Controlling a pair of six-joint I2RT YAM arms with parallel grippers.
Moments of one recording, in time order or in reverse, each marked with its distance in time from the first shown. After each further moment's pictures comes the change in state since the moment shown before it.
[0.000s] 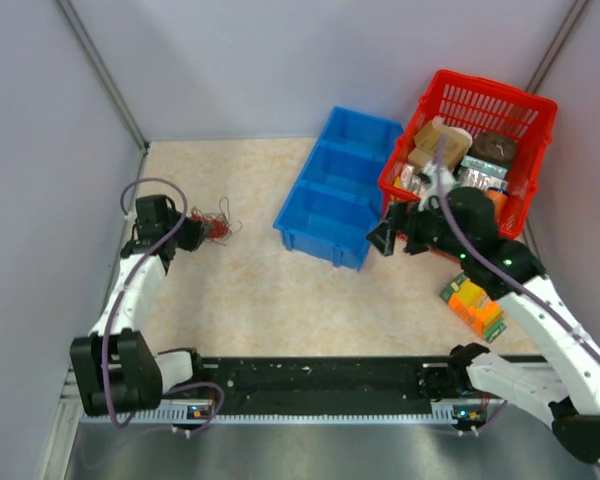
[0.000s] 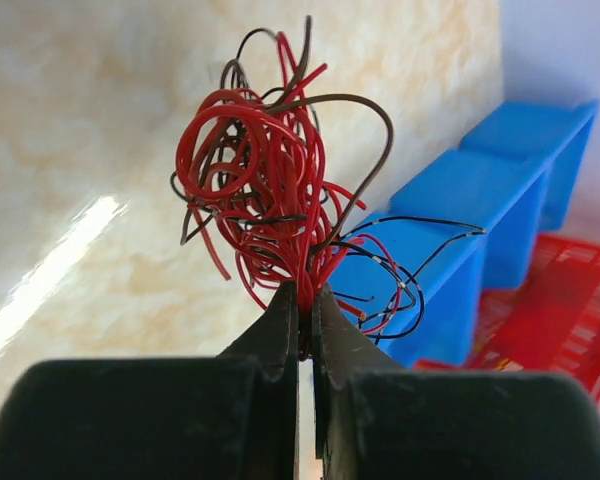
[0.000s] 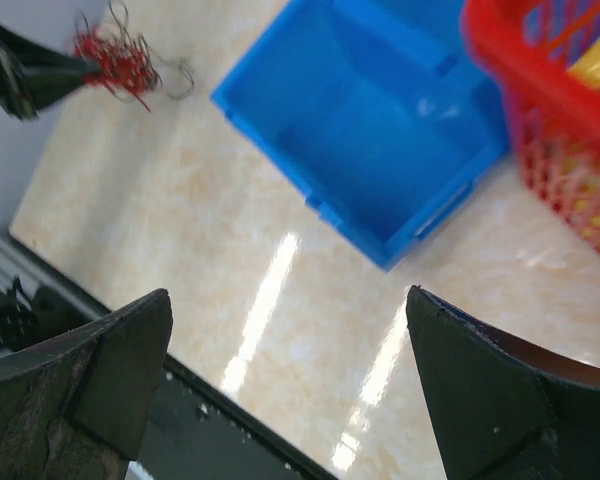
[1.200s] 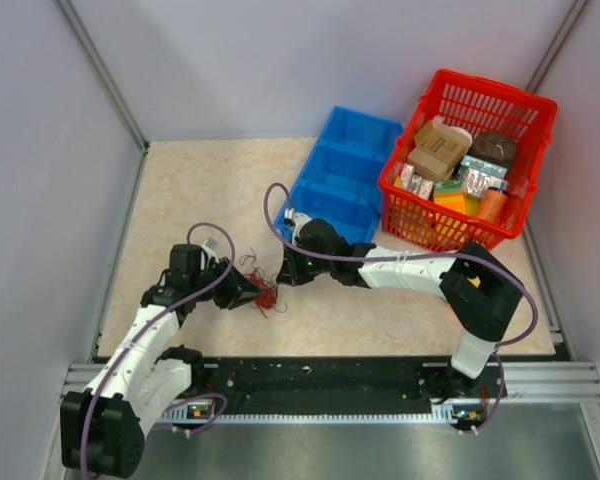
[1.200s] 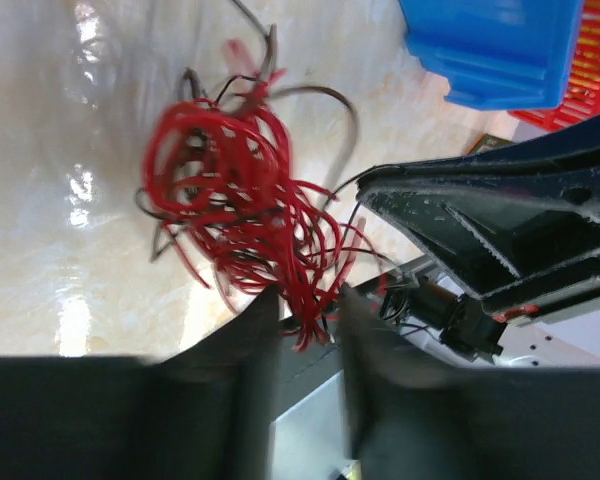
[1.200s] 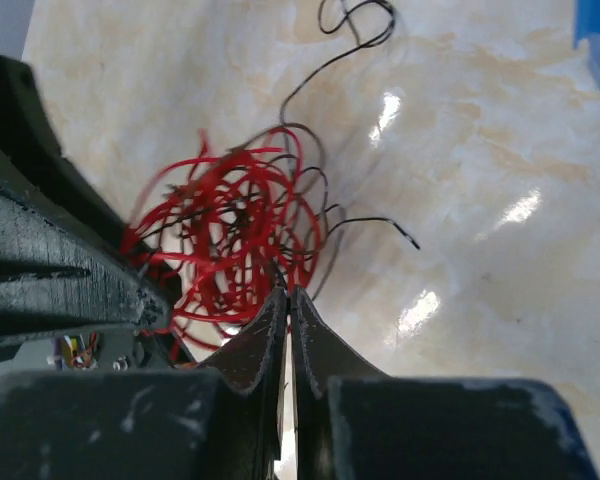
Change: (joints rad) left arm -0.282 -0.420 -0.390 -0.174 0.372 0.243; right arm 0.480 0.876 -0.050 0.671 -0.048 0.221
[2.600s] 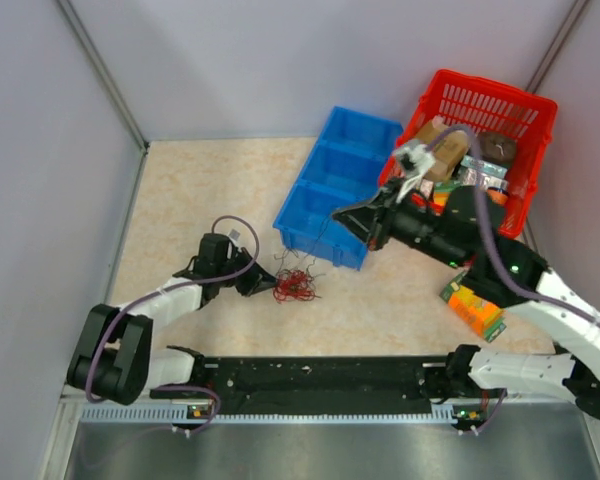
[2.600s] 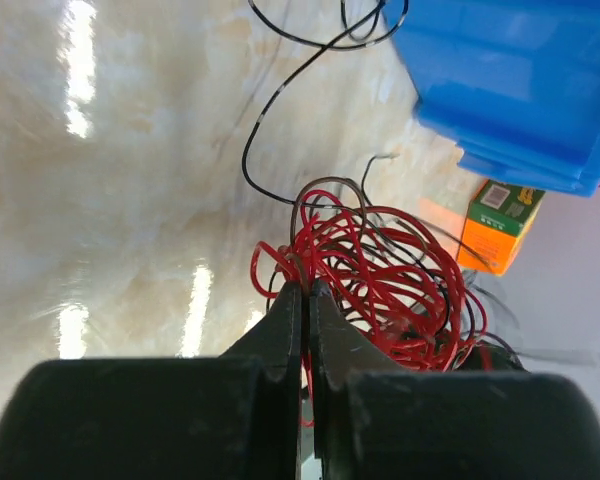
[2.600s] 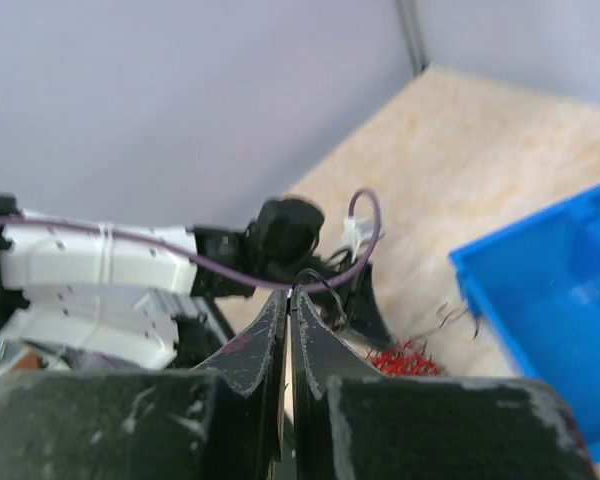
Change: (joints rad) left arm -0.140 0.438 -0.014 0.491 -0.046 -0.119; right arm 0.035 -0.726 0.237 -0.378 0.185 -0.168
